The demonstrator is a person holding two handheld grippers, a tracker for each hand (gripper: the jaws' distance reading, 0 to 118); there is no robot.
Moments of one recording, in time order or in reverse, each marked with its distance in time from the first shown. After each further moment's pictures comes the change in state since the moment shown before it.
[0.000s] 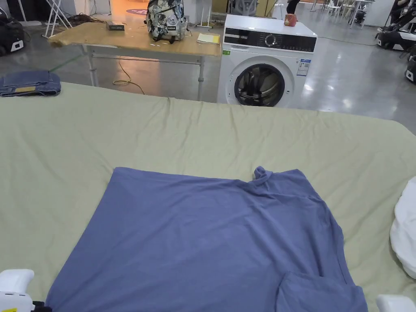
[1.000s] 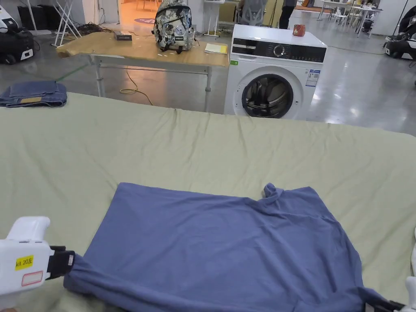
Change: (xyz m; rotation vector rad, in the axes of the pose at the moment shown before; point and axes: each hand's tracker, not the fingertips) left arm 0.018 0.120 0.027 0.239 -0.063 -0.019; right arm 0.008 0.088 0.008 0.156 0.188 -0.131
